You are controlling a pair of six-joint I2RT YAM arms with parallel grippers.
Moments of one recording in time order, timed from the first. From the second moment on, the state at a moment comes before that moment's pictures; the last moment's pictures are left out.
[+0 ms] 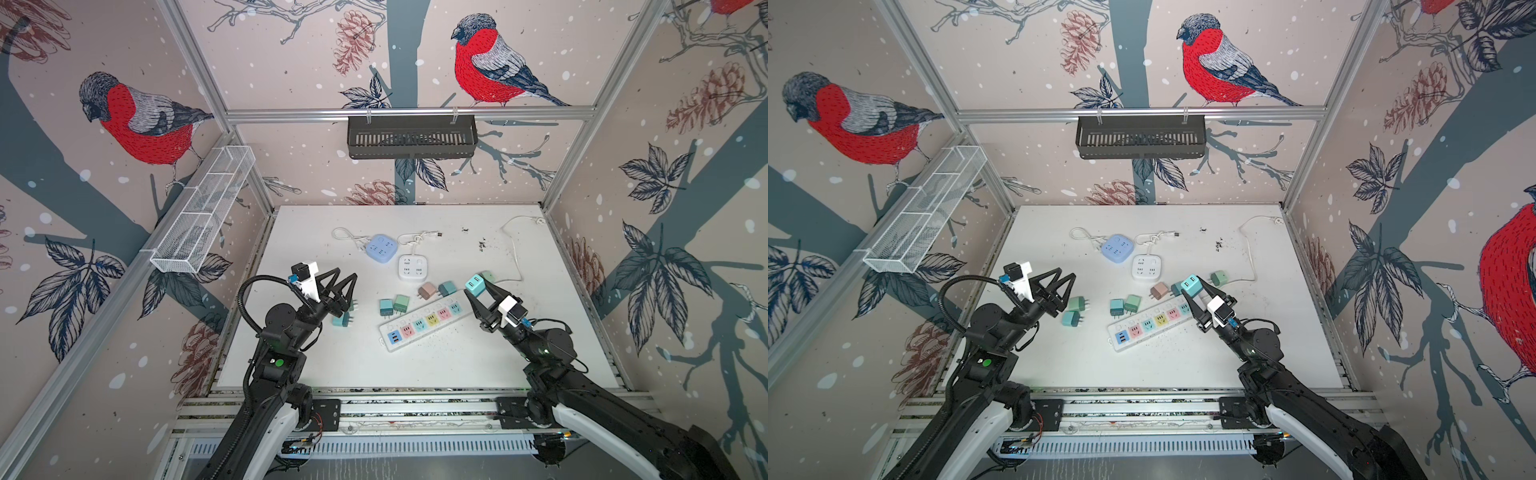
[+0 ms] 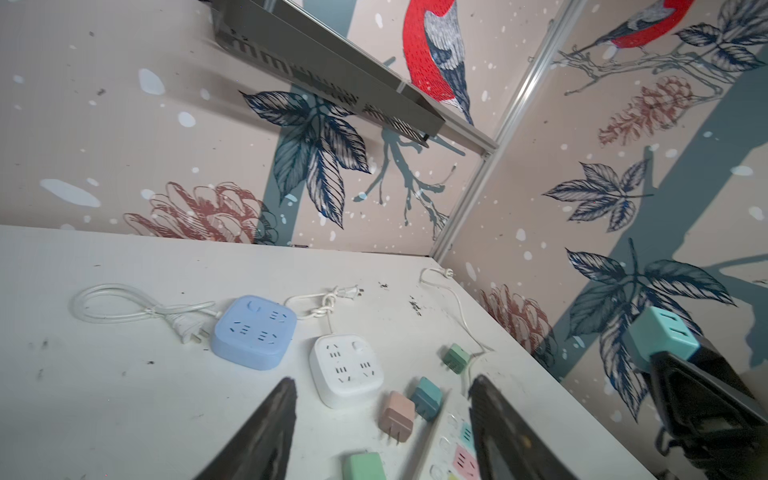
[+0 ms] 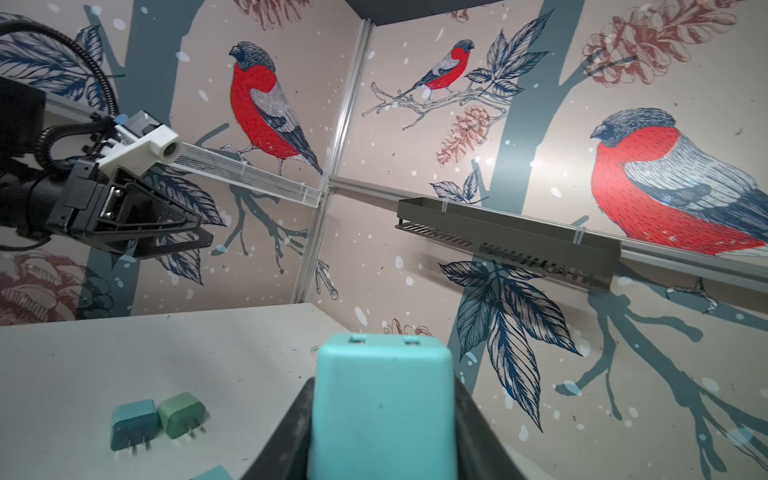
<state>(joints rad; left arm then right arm) -0.26 0.55 0.33 0.30 0.41 -0.45 0.64 0.70 0.08 0.99 -0.24 -0.27</state>
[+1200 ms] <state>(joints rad) -0.80 1.08 0.70 0.21 0.55 -0.16 0.87 1.06 0.18 1.10 -0.17 -0.74</state>
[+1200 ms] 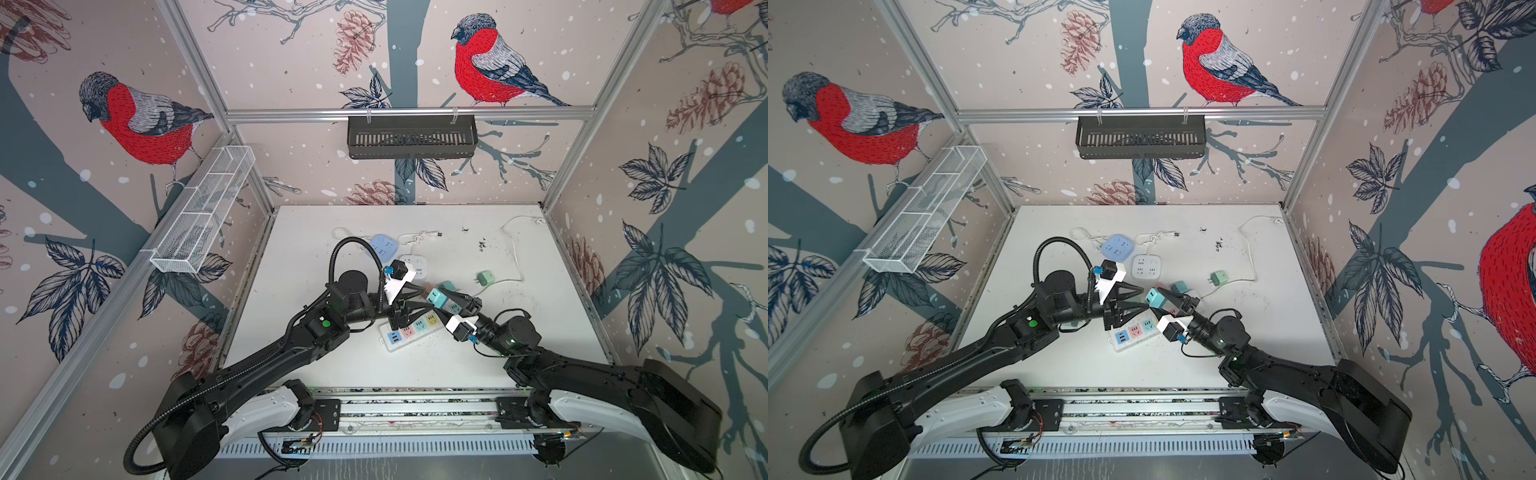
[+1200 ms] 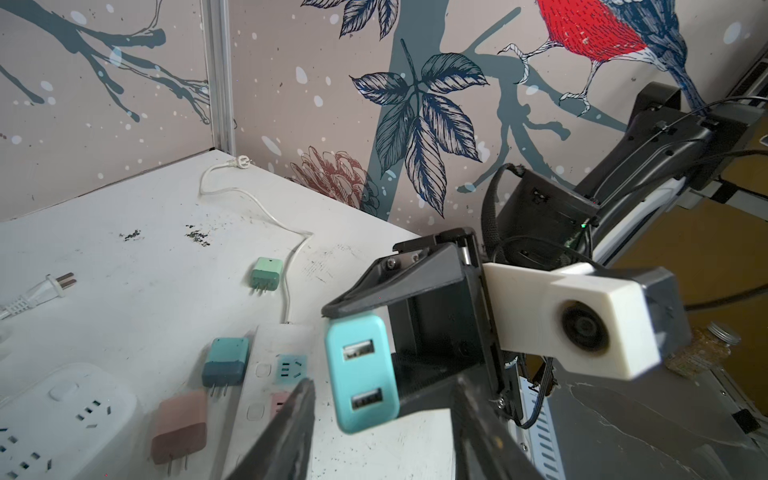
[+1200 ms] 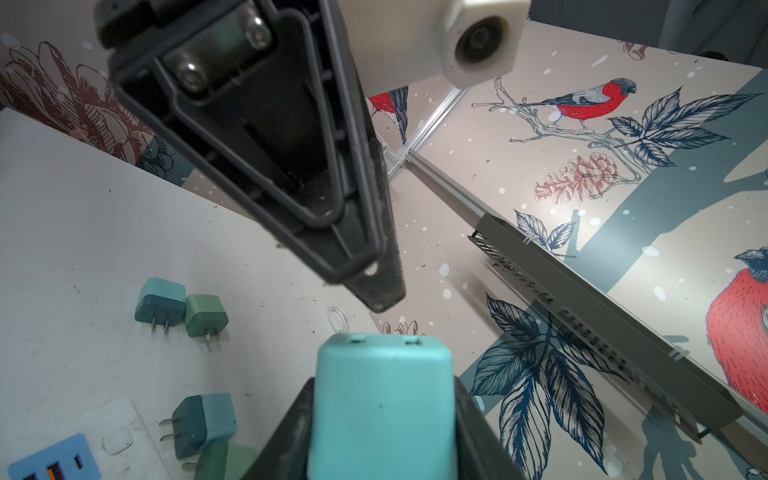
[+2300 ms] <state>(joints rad) -0.87 1.25 0.84 0.08 0.43 -0.15 0.90 1.15 0.19 1.21 -0.10 -0.82</state>
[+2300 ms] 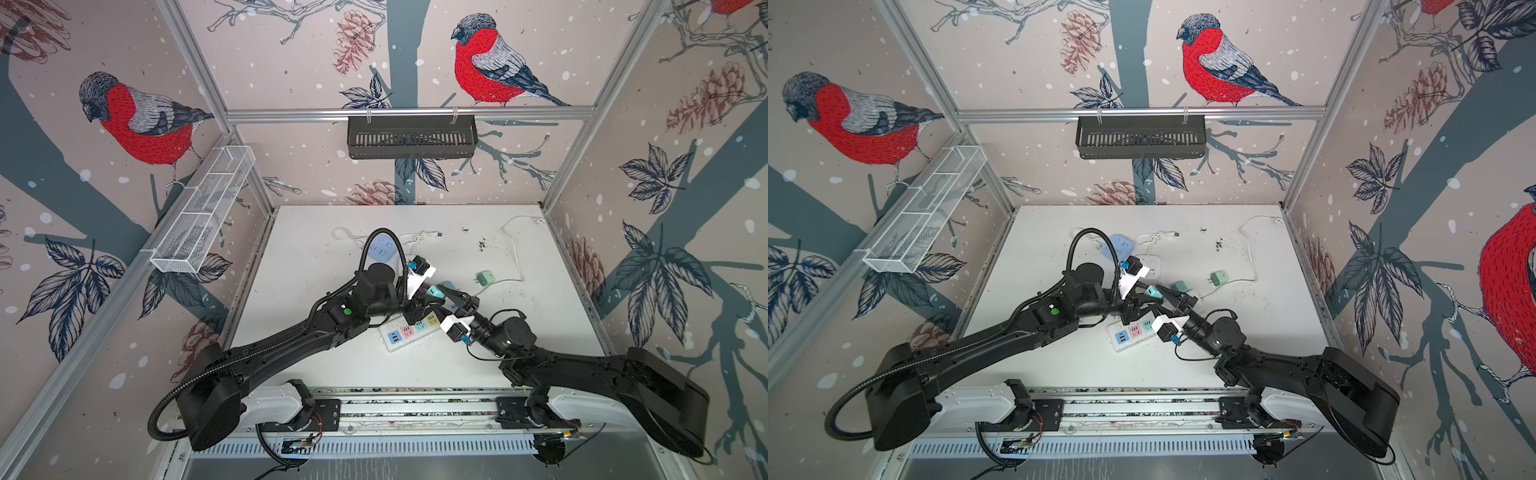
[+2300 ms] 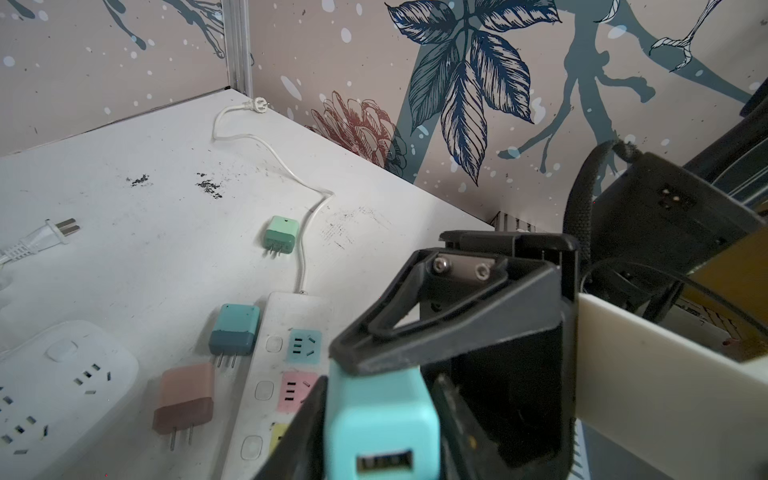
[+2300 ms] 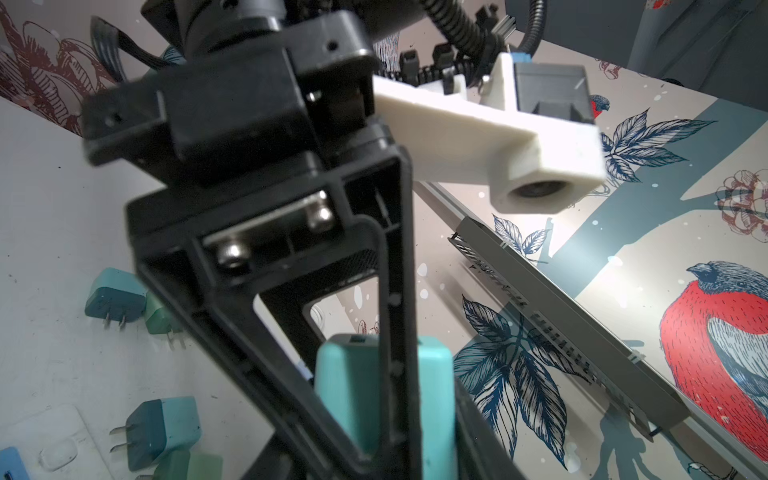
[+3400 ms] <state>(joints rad) -0.87 1.27 1.34 -0.26 -0.10 -0.41 0.30 0.89 0.20 0.81 0.39 0.11</state>
